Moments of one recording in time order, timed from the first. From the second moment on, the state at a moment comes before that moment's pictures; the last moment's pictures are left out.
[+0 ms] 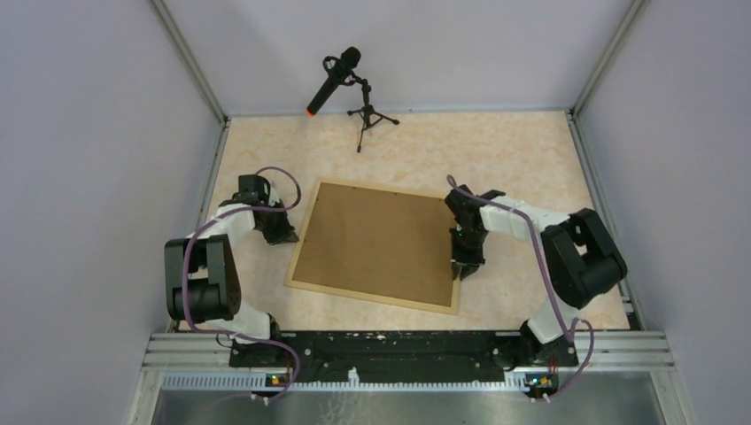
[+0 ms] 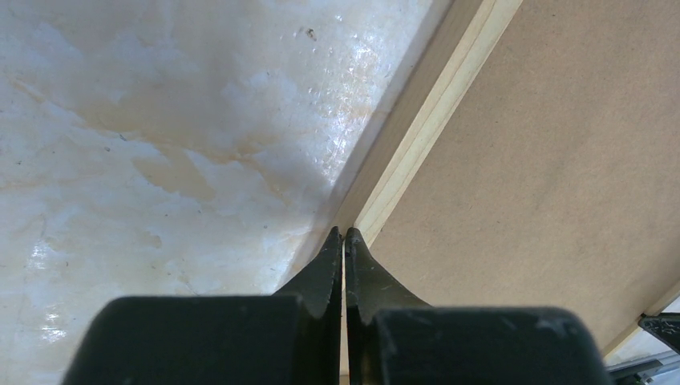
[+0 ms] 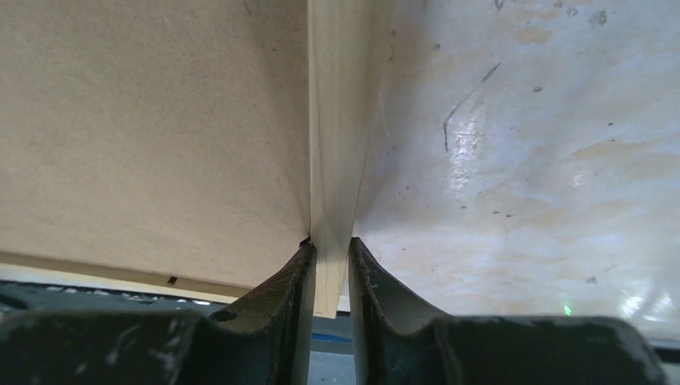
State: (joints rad) left arm 0.10 1.53 0.84 -0.48 0.28 -0.34; right arm 0.49 1.63 0.90 -0.80 -0.16 0.60
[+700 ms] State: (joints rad) left arm 0.09 1.53 0.84 -0.48 0.27 -0.35; right arm 0.73 2.07 1.39 -1.29 0.14 0.57
